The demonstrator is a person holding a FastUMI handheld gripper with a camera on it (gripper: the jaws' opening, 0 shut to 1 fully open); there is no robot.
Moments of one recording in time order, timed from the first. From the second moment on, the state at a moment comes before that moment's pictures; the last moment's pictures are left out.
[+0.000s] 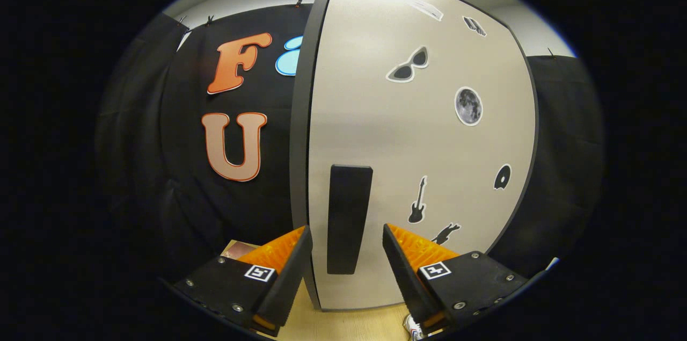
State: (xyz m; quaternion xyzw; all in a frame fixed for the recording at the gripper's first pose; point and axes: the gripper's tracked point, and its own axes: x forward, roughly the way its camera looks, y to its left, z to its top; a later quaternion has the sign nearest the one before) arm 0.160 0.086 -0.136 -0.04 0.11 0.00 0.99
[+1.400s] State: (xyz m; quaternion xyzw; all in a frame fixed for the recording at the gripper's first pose) arm 0.045 0.033 -0.129 -0.03 0.11 0.05 0.99
